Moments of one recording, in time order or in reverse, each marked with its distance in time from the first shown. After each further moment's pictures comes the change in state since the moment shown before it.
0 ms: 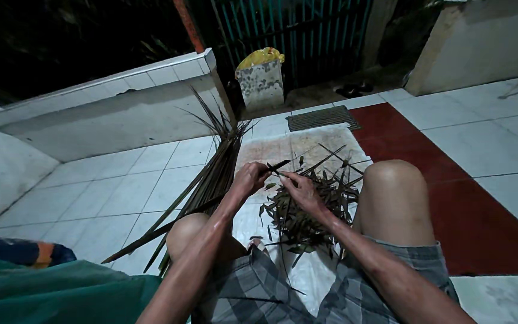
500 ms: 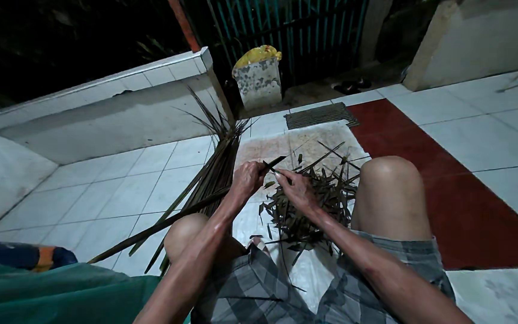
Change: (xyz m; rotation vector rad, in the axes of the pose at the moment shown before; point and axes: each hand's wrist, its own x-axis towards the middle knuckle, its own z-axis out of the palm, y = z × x) left_hand -0.003 0.010 0.006 0.179 0.097 -0.029; right_hand -0.002 -0.020 0.008 -0.068 0.044 0.134
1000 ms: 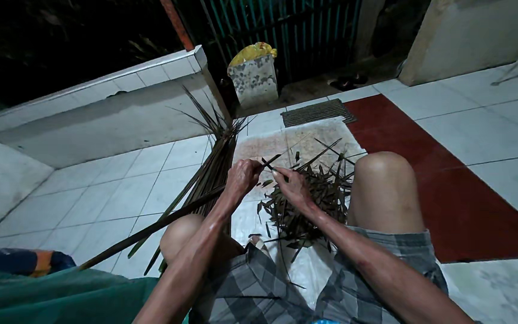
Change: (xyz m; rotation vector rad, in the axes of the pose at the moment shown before) left_hand 0.000 0.001 -0.004 0.008 0.021 -0.033; right_hand 0.005 0.002 0.001 -0.028 0.022 0.078
